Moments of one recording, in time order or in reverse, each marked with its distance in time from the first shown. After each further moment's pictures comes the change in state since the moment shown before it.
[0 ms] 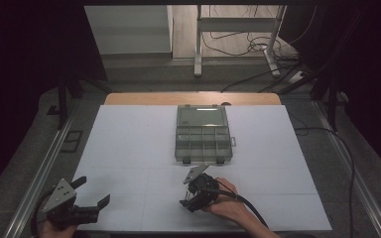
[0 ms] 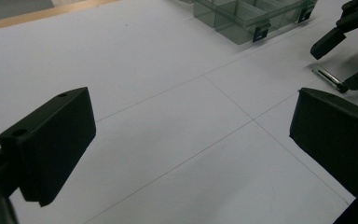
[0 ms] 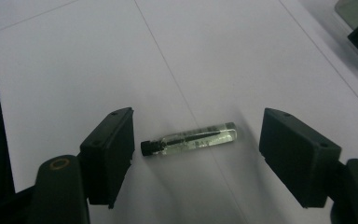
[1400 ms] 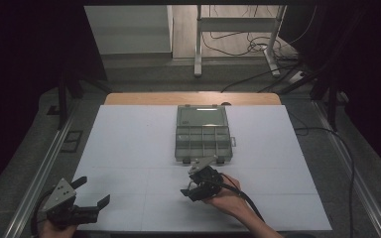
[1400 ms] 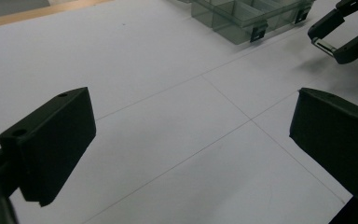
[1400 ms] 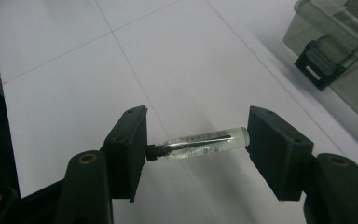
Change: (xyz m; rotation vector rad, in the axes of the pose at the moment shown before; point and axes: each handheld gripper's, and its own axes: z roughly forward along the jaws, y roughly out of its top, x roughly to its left) left arm 0.002 0.000 0.000 0.000 -0.012 -0.003; right arm -0.015 0.006 -0.017 -0.096 -0.001 0.082
